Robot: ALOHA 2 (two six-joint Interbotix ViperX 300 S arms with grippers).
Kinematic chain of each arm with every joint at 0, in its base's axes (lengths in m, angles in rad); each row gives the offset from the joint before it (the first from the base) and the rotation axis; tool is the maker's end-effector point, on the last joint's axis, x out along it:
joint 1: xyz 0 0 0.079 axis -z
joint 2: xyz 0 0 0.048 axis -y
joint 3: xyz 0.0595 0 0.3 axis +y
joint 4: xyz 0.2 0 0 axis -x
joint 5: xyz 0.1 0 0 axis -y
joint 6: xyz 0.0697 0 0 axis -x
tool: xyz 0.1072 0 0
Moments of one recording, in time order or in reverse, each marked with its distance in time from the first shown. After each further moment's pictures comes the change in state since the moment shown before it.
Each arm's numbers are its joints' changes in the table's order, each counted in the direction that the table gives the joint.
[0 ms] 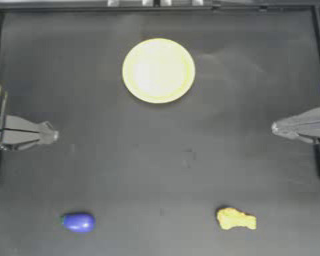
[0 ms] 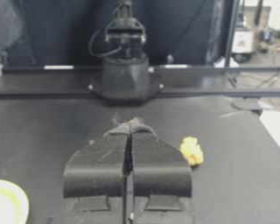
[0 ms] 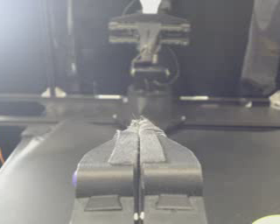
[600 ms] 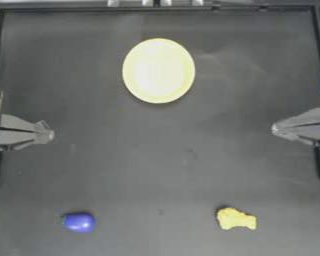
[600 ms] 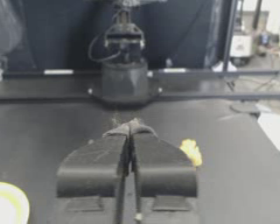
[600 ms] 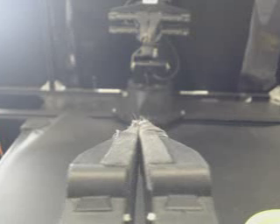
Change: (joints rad) left arm 0.002 0.032 0.002 -0.002 -0.031 -0.008; right arm 0.002 0.006 0.006 0.017 -0.018 0.005
